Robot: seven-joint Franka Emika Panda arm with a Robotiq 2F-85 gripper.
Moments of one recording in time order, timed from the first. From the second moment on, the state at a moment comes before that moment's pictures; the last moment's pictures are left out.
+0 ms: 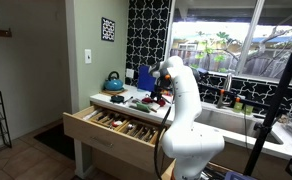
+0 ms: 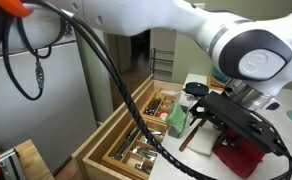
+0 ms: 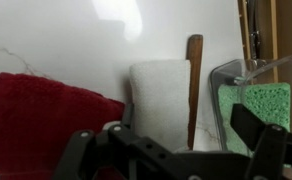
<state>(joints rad) -0.68 0.60 -0.17 -1.31 0.28 1.63 -0.86</state>
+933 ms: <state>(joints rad) -0.72 0.63 -0.16 -1.27 0.29 1.63 -0.86</state>
